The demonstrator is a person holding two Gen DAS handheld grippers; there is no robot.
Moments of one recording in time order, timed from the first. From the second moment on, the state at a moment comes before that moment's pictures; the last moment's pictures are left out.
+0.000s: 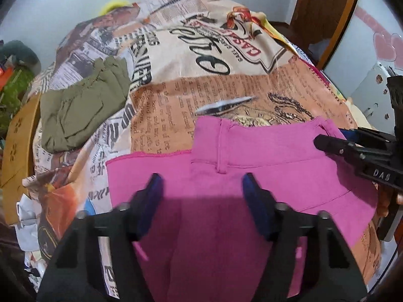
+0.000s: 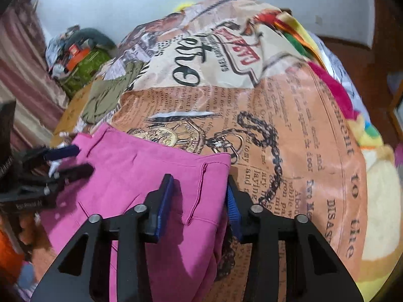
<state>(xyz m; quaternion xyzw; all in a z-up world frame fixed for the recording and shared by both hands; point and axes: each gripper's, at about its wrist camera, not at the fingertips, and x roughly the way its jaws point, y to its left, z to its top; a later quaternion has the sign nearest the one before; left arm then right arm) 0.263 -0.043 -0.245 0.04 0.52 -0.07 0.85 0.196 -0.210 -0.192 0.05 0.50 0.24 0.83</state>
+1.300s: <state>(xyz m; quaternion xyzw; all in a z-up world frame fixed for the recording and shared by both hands) 0.228 0.022 -0.208 -0.02 0.50 -0.04 0.86 0.156 -0.211 -0.156 0.00 0.46 0.21 0.86</state>
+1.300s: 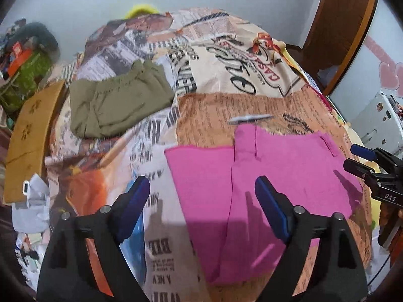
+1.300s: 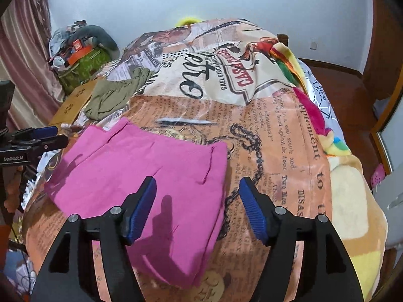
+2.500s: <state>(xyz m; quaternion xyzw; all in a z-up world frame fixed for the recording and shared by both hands) 0.228 -0.002 -0.247 -0.05 0.54 -0.09 0.84 0.160 -0.230 -0.202 0.16 0.53 0.24 0.80</state>
